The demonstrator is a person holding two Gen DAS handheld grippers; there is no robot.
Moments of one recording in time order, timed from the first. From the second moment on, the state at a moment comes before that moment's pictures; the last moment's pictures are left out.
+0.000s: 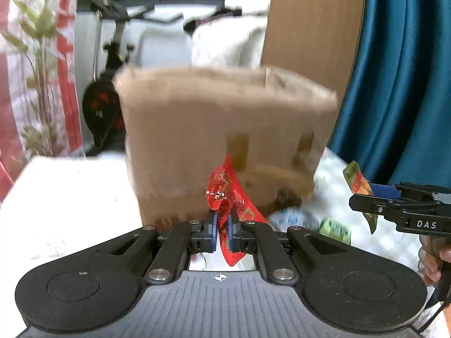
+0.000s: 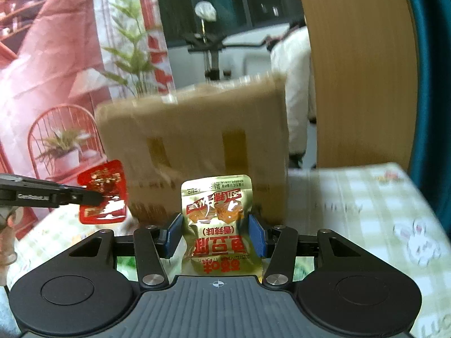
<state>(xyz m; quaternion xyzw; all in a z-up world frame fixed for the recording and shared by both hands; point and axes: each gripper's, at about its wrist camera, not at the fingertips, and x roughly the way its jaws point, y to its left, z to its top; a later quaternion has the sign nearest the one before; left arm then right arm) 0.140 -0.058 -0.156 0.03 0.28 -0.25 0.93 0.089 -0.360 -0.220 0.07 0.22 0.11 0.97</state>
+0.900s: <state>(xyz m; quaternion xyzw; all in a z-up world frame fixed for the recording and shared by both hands) 0.269 -0.094 -0.079 0.03 0.23 -0.20 0.95 0.262 -0.325 -0.122 0.05 0.19 0.12 0.97</state>
